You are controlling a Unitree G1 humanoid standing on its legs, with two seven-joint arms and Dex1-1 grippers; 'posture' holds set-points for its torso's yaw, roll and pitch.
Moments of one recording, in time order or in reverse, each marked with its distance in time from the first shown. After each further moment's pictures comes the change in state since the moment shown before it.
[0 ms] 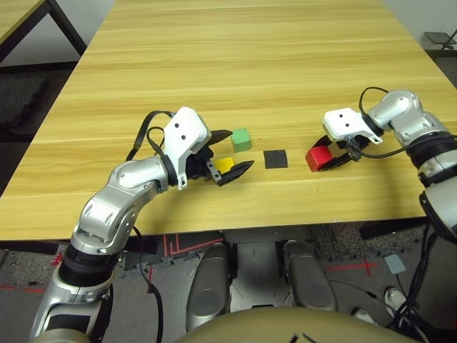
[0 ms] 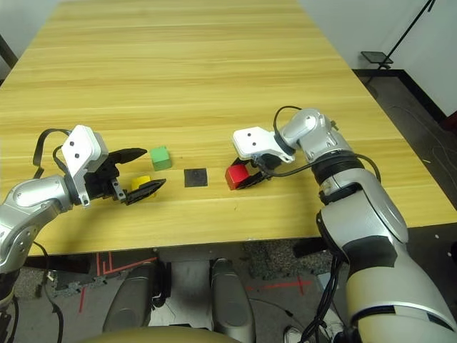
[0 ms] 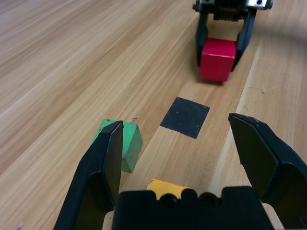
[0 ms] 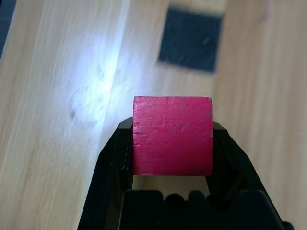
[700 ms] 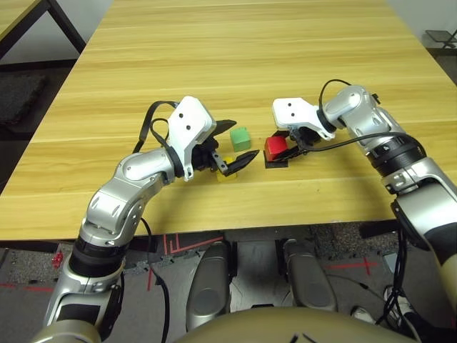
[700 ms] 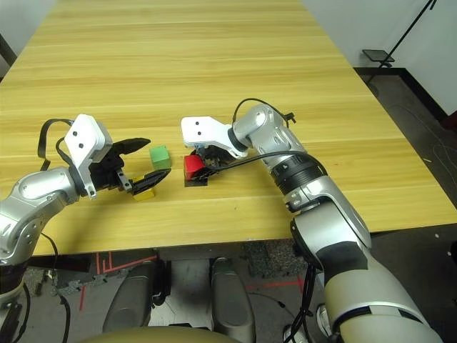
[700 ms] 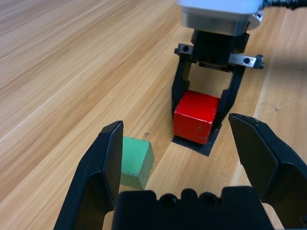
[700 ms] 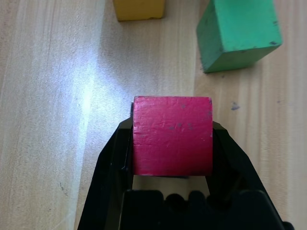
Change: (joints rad) left arm -0.057 -0.036 -0.008 0.009 0.020 0.019 0.035; right arm 0.087 0.135 -0.010 -0.331 -0.144 0.394 -0.184
